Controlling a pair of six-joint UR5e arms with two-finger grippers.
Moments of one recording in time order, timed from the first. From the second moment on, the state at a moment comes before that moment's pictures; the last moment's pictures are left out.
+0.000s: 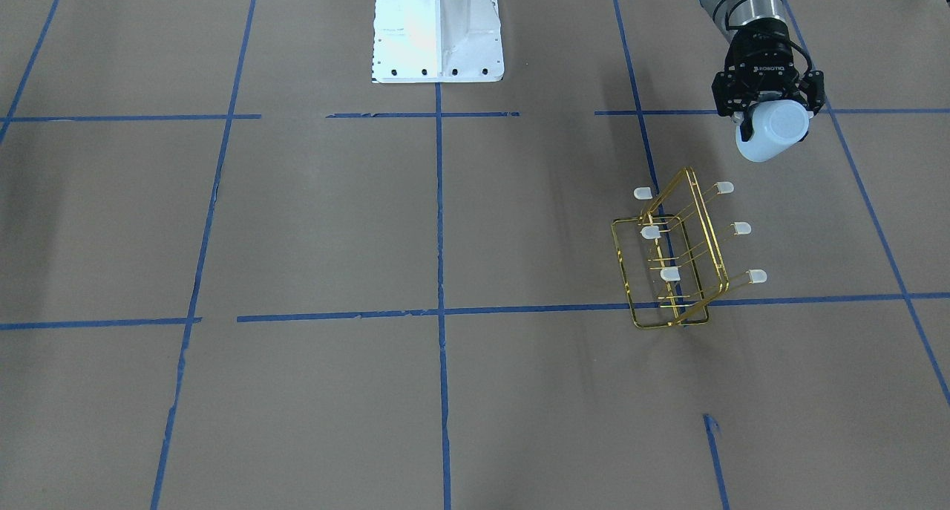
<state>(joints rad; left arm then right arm) -0.21 -1.43 -1.75 -3.40 -0.31 -3.50 1.49 -1.39 1.46 -1.67 2.30 -0.04</state>
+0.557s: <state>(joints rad) -0.21 -1.50 -1.71 -3.40 -0.29 -3.54 1.49 -1.39 1.46 -1.67 2.30 -0.04</state>
